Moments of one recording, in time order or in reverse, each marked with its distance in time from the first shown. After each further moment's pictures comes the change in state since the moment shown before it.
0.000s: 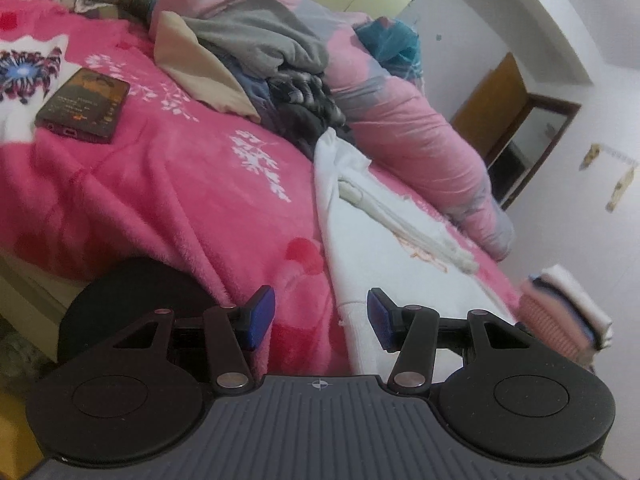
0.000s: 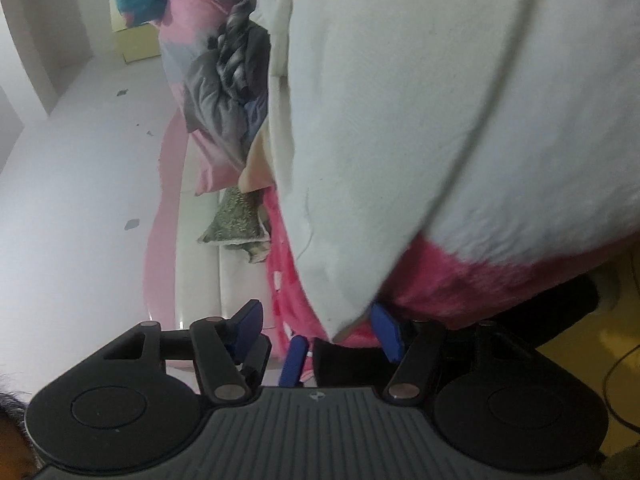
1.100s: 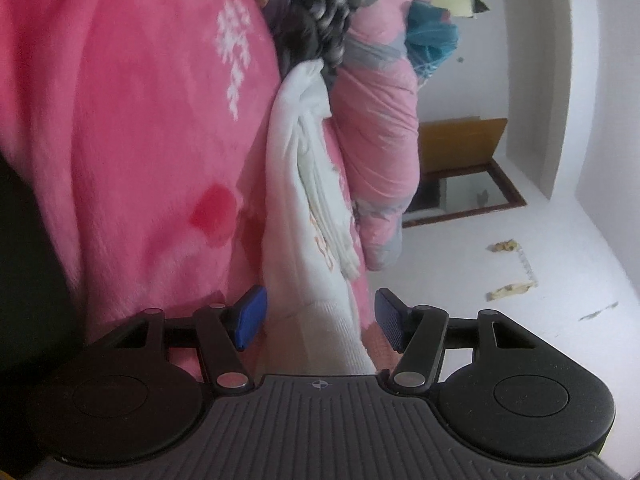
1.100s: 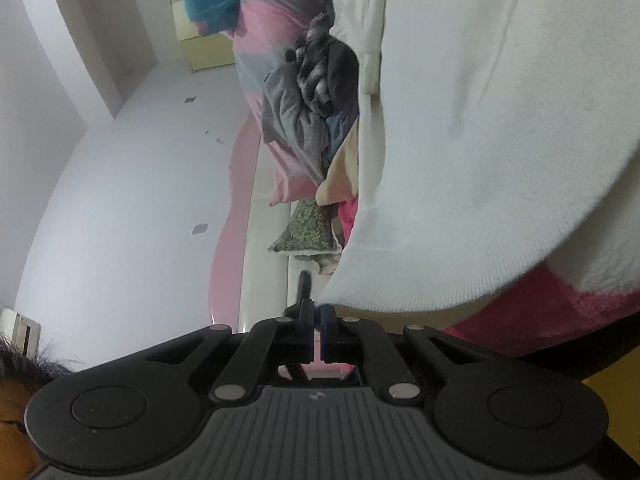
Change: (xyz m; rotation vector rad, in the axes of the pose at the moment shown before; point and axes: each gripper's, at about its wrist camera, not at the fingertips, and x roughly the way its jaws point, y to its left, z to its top) left arm 0.089 0.033 0.020 -0.592 0.246 -0.370; right arm -0.010 0.041 0.006 -0.073 -0.017 0.200
